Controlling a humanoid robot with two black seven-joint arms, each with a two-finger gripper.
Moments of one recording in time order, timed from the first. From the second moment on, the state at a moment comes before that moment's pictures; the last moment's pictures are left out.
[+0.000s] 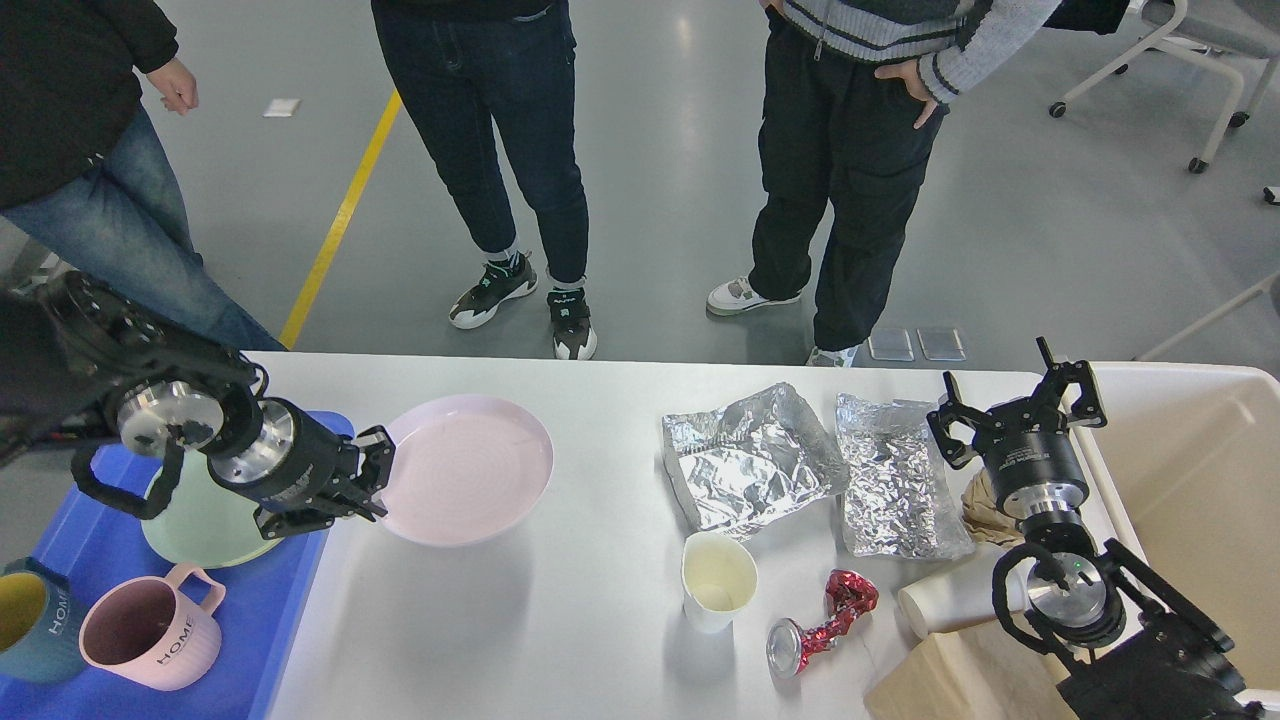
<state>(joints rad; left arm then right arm) -1.78 0.35 1.30 -1.36 -0.51 -0.37 0.07 0.32 -0.21 1.12 0.77 -0.09 0.32 0.41</state>
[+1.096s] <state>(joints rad) -2.18 0.45 1.57 -1.27 -0.32 -0.74 -0.02 0.32 -0.21 1.12 0.77 -0.09 0.32 0.41</state>
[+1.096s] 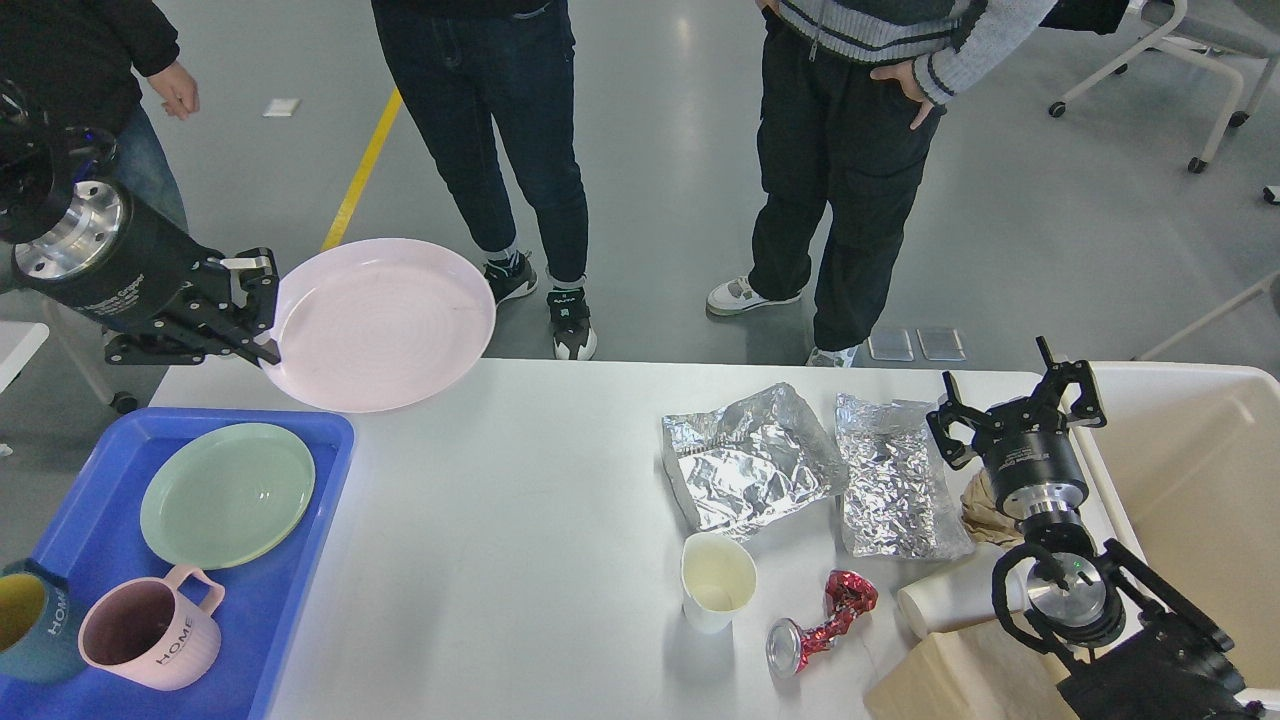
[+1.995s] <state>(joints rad) -1.26 0.56 1.05 -0.42 -0.14 -0.65 0.21 0.32 -0.21 1.12 0.77 -0.09 0.32 0.41</state>
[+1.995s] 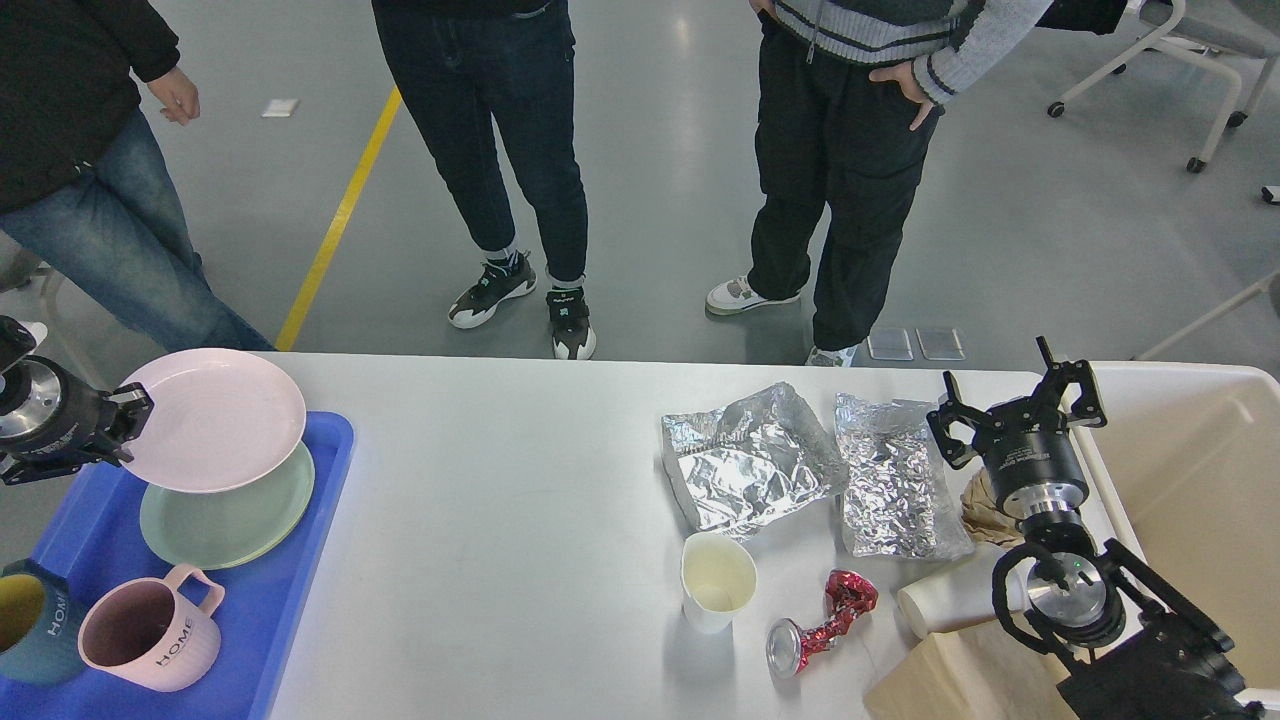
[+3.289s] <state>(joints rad) -1.16 0.54 1.14 -0.43 0.01 -0.57 0.02 0.32 -0.21 1.12 0.77 -0.09 0.32 0.41</state>
